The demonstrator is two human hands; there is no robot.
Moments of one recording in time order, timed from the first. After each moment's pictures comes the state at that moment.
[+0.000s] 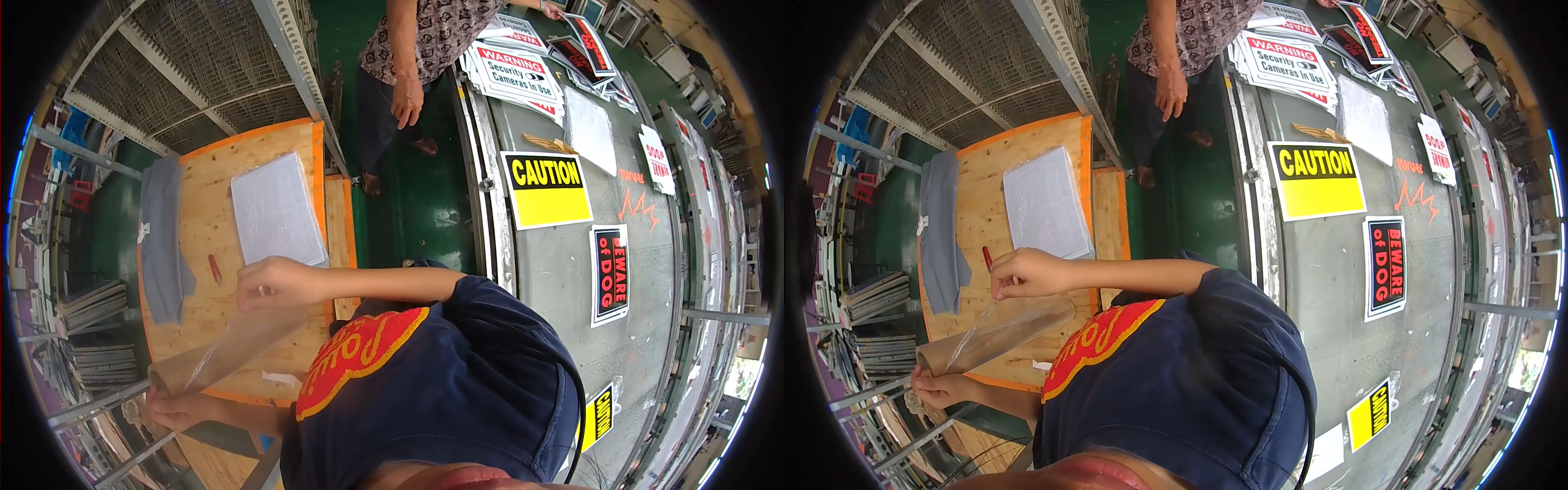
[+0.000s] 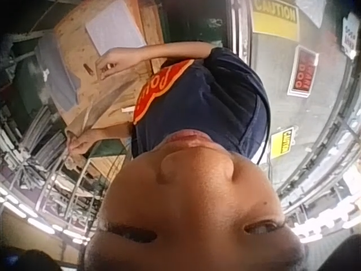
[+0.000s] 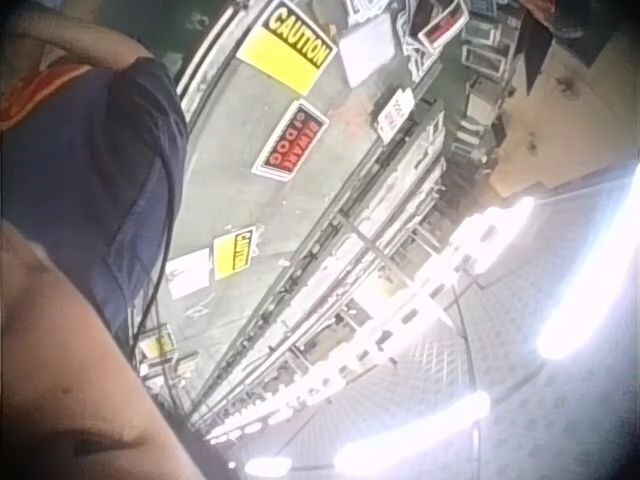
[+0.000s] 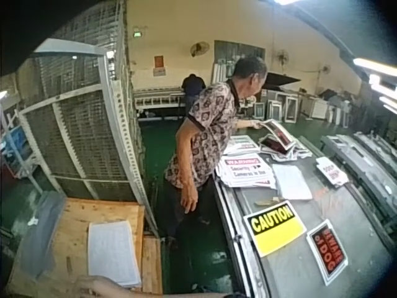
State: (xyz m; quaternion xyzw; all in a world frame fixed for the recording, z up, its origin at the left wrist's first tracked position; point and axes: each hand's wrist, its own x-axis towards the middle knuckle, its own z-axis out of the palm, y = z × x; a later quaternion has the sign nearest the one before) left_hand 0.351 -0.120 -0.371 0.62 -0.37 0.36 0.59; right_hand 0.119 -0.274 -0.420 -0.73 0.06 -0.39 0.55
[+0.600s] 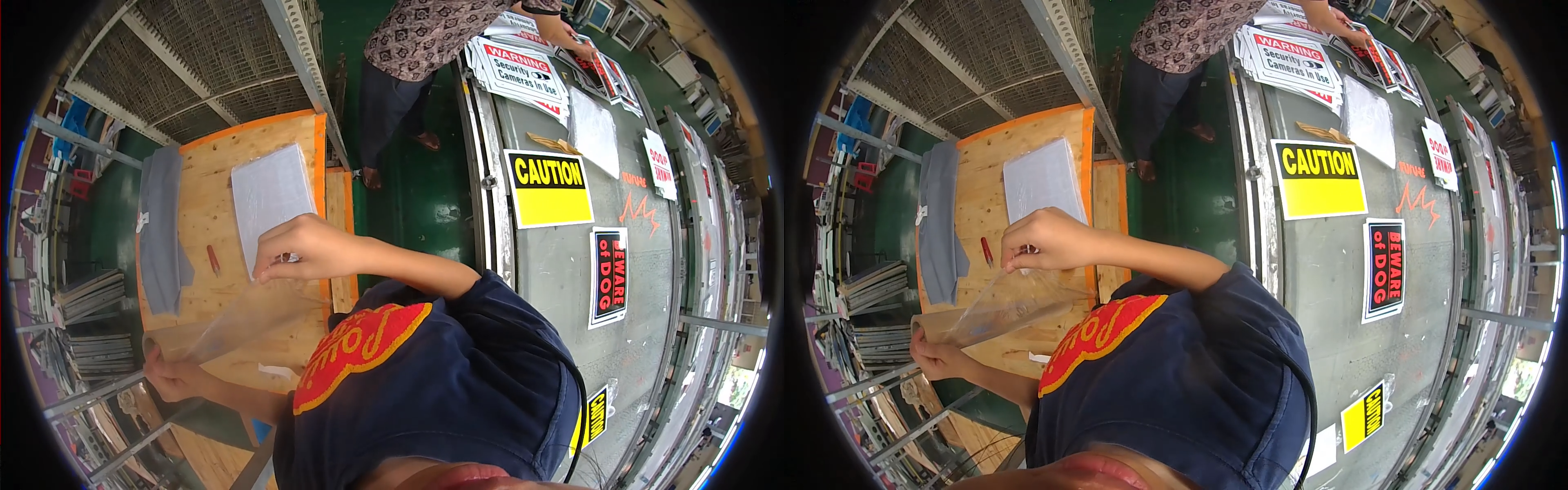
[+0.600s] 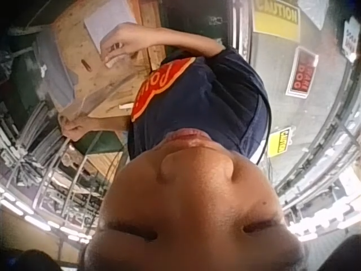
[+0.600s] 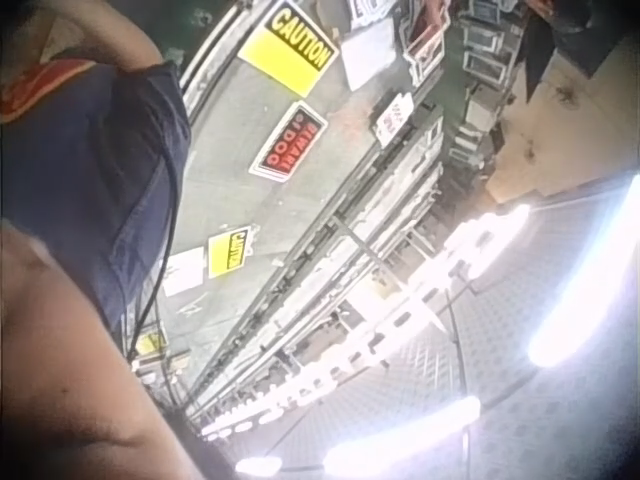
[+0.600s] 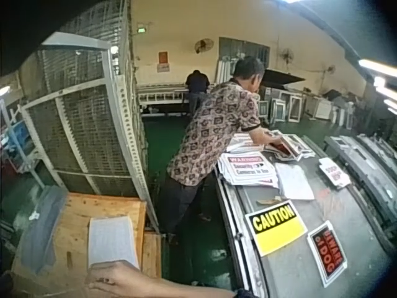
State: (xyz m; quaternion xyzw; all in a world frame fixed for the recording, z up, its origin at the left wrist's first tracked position) left_hand 0.329 -0.149 -0.366 0.64 -0.46 0.38 0.48; right_hand 0.062 -0.296 -0.388 -0.77 0.08 -0.41 0.48
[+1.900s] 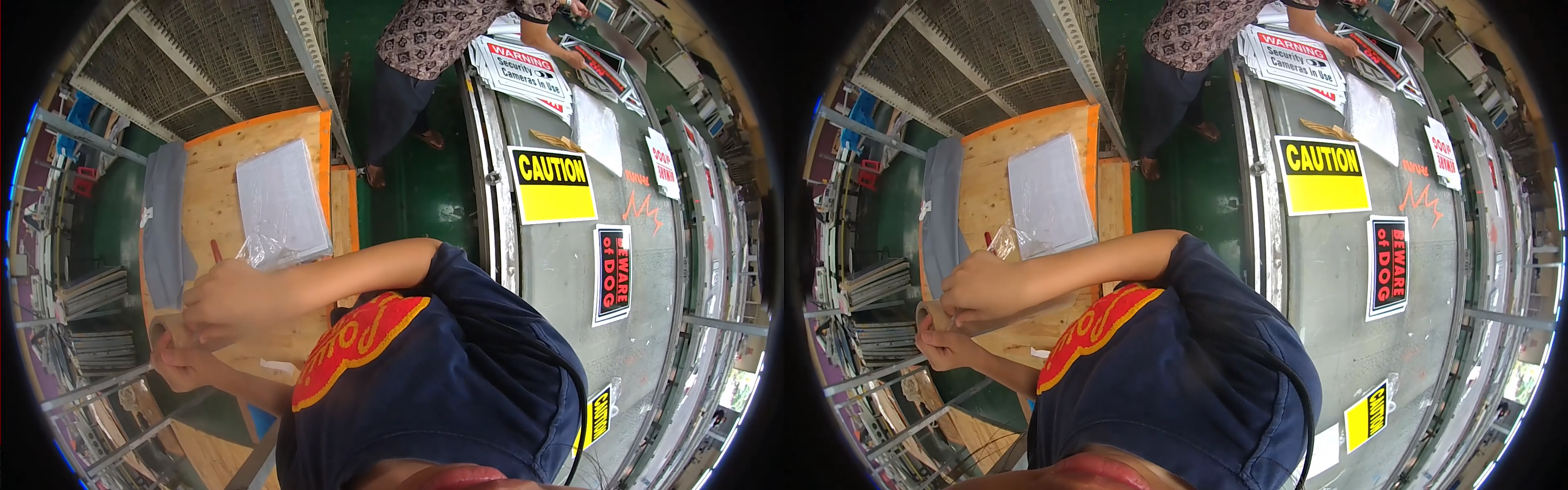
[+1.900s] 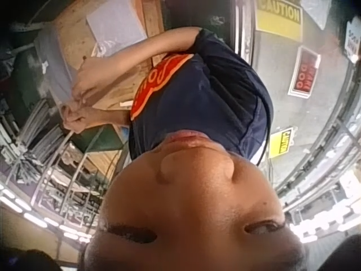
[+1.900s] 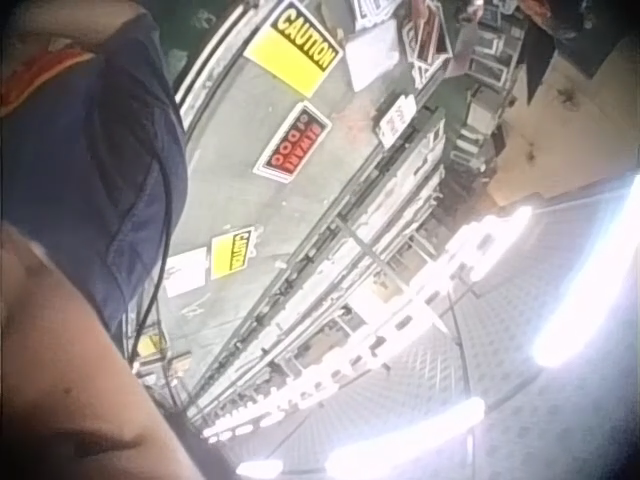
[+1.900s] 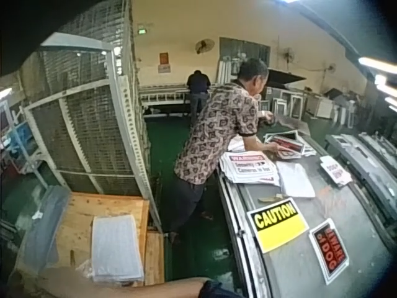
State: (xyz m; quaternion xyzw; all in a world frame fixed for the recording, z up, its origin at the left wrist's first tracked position) left_hand 0.307 -0.153 -0.365 0.61 -0.48 0.42 0.47; right_hand 0.156 -0.249 -0.355 -0.85 0.02 -0.42 0.32
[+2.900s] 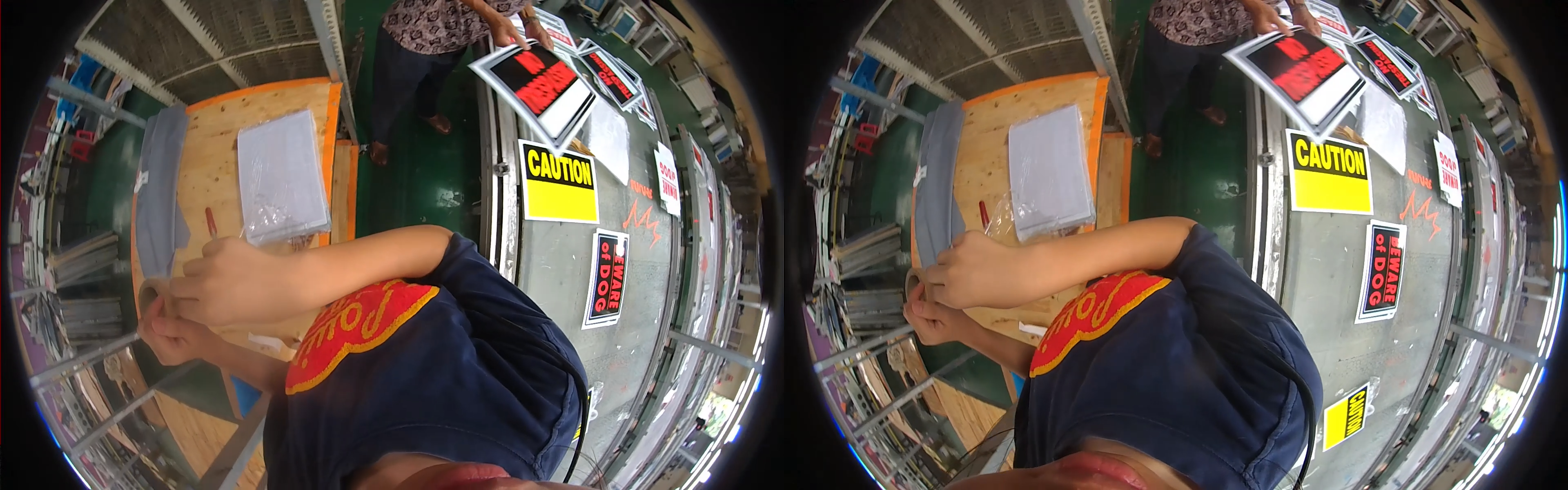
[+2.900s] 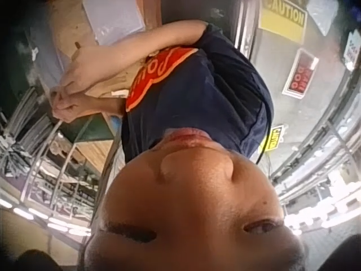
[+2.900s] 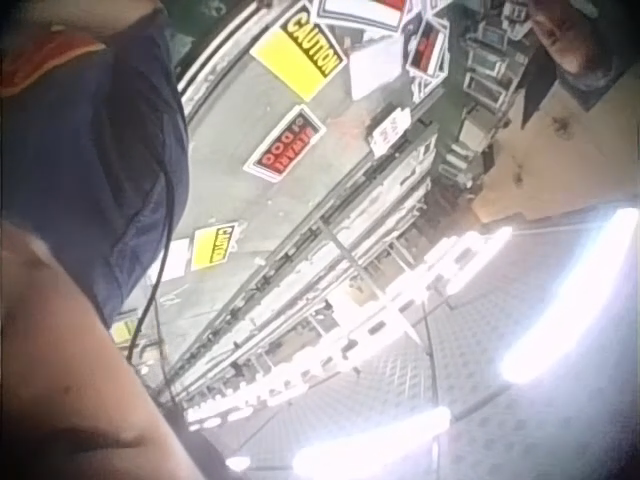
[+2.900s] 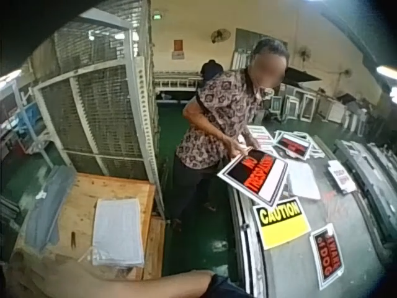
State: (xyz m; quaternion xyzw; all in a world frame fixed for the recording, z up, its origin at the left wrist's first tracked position) left_hand 0.295 -0.164 -0.360 0.61 -0.50 0.41 0.45; right_hand 0.146 -0.241 -0.341 -0.85 0.06 -0.52 0.08
